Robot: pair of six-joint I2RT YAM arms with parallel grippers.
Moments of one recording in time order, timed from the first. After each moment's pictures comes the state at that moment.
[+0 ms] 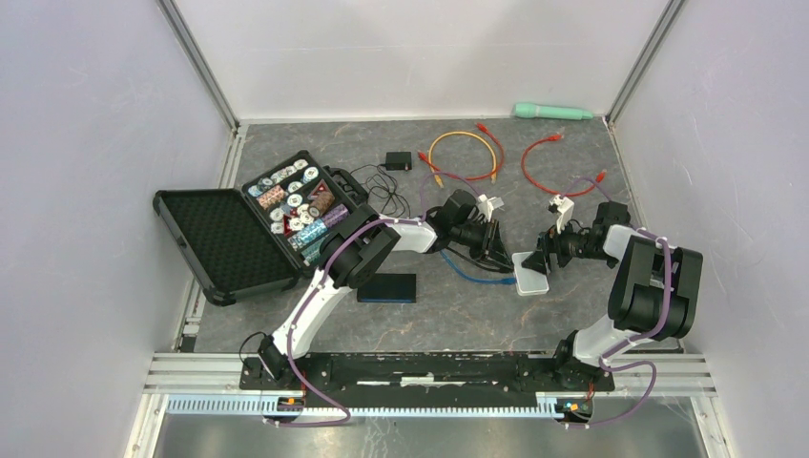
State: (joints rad) left arm -0.85 2.46 1.58 0.34 0.82 -0.86; right arm -0.34 1.59 0.72 -0.45 -0.92 -0.84
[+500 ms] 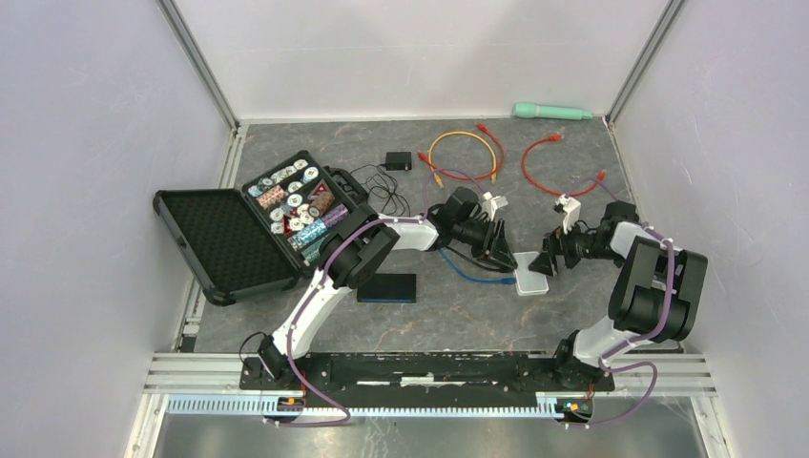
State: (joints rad) left arm -0.85 2.45 1.61 0.30 0.85 -0.79; right arm -0.37 1.59 0.76 -0.54 -0.88 -0.87
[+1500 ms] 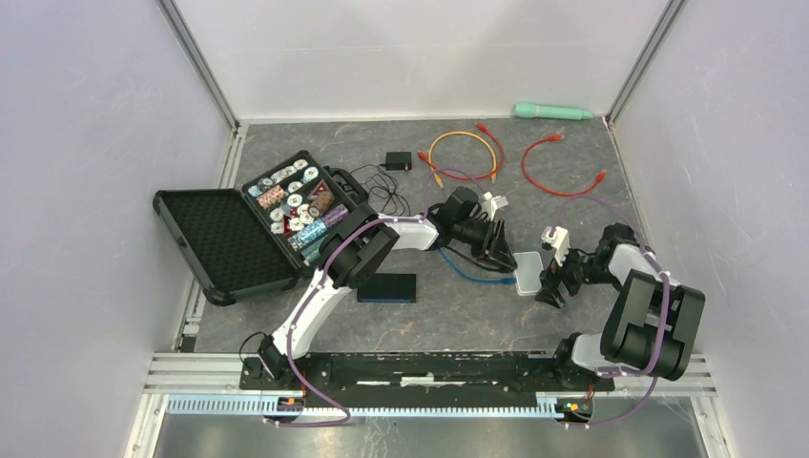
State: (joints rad) left arm -0.85 2.45 1.61 0.28 0.87 -0.78; right arm -0.40 1.38 0.61 -0.76 -0.78 -1.33
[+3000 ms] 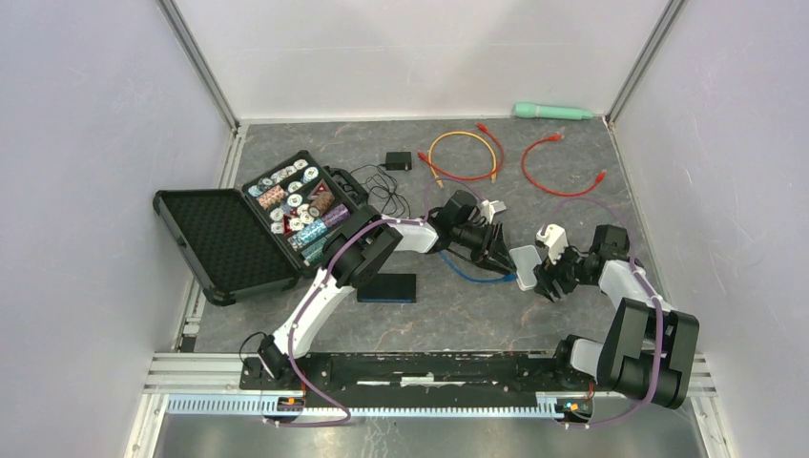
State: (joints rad) left arm -0.85 2.49 1.60 0.36 0.94 -0.96; right arm -0.31 1.23 0.49 -0.49 -0.66 -1.04
